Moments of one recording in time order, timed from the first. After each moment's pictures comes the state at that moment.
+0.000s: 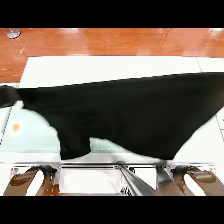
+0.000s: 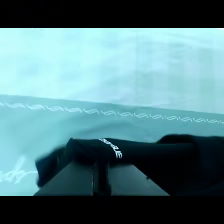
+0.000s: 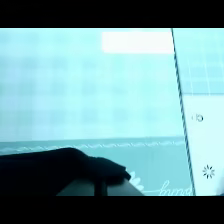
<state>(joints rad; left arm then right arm) 0.20 -0.66 0.95 1.20 -1.22 -1.50 0.00 -0.80 1.49 -1.72 1.51 1.63</state>
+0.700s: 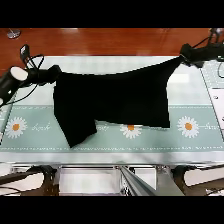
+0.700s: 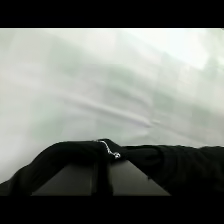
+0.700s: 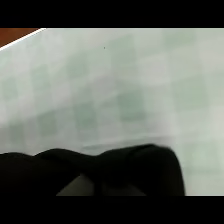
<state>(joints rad) 0.03 -1.43 1.12 1.05 -0.57 -1.60 -0.20 -1.70 1.69 -1.01 1.08 1.57</state>
